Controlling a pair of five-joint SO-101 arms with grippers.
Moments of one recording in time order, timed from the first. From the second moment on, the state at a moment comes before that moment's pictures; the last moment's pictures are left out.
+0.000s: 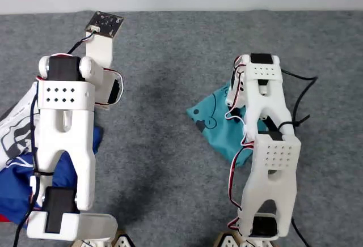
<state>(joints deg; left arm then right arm) -1.8 -2.9 -9.4 99.4 -4.7 -1.2 48.4 -32.4 90.2 -29.0</state>
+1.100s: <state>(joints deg) -1.8 -2.9 -9.4 99.4 -4.7 0.7 47.1 -35.8 98.5 -2.9</state>
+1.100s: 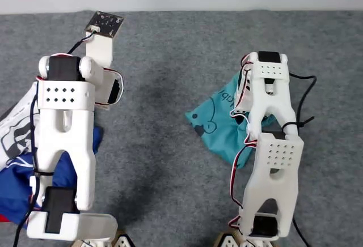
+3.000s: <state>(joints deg) -1.8 -2.9 -9.4 99.4 -4.7 43.3 31.0 -40.4 96.5 33.5</state>
